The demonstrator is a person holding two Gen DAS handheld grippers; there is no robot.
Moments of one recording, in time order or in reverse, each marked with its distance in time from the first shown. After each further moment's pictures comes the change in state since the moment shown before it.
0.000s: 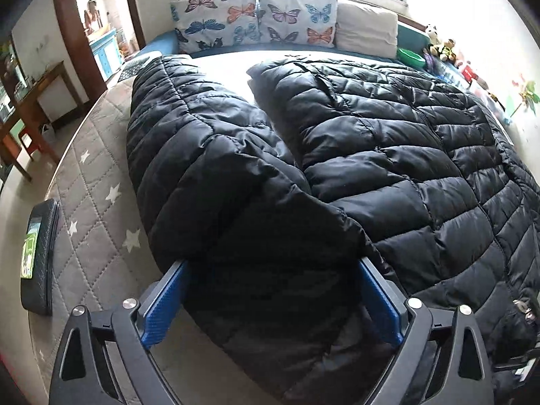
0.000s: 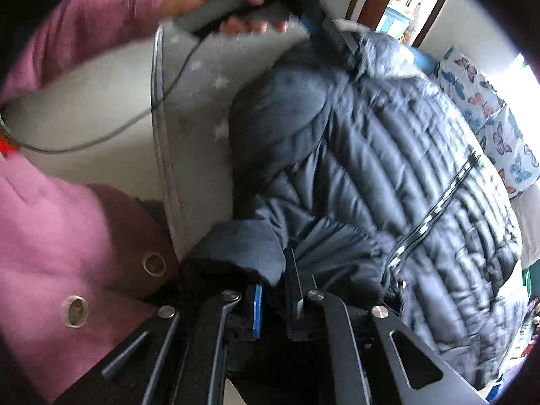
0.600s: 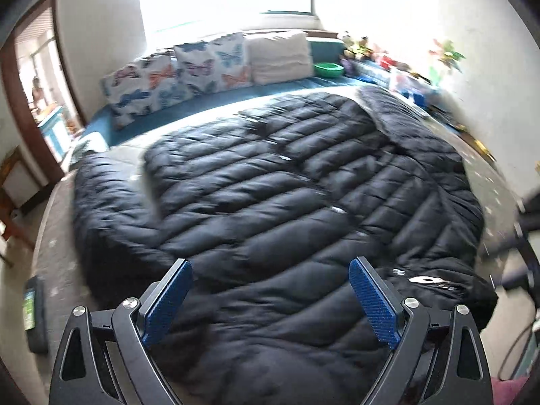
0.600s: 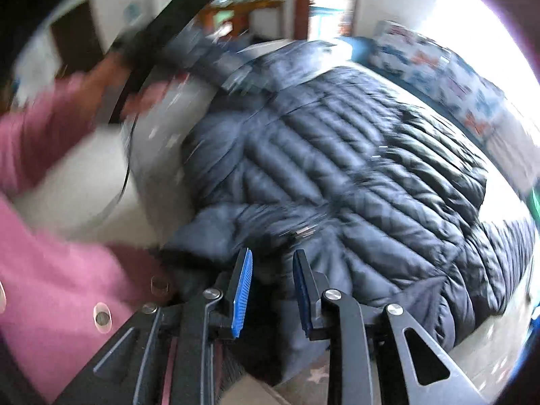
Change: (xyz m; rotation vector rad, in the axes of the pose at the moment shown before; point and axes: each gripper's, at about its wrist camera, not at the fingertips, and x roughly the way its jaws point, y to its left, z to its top) left arm -0.085 -0.153 -0.025 0.298 -0.181 -0.165; right arm -0.085 -0.088 -0.032 0.434 -0.187 0.003
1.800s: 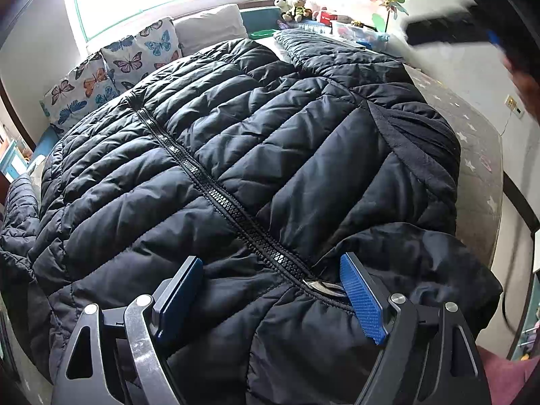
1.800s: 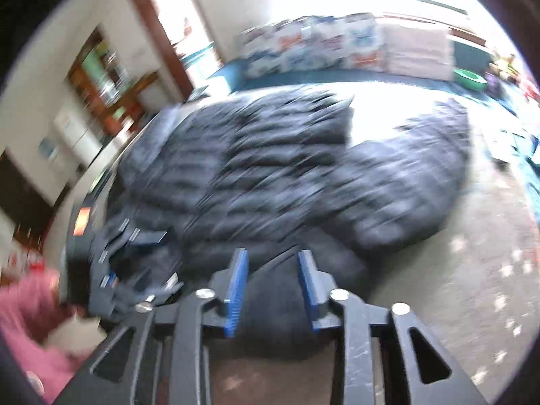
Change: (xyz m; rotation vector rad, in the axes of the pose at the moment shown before) left arm 0.089 -0.131 -0.037 0.197 0.106 -0.106; right arm -0.046 -0.189 -0.042 0.555 -0.166 -0.117
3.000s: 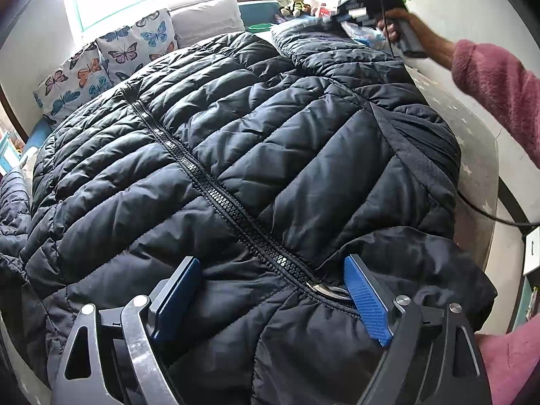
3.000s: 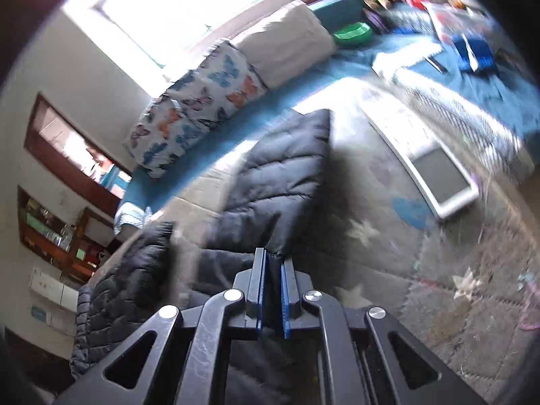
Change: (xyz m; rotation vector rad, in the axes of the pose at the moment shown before) left arm 0.002 0.009 0.005 -0.018 0.031 -0.045; right arm 0.069 -0.220 0.123 0.460 -0.194 -0.027
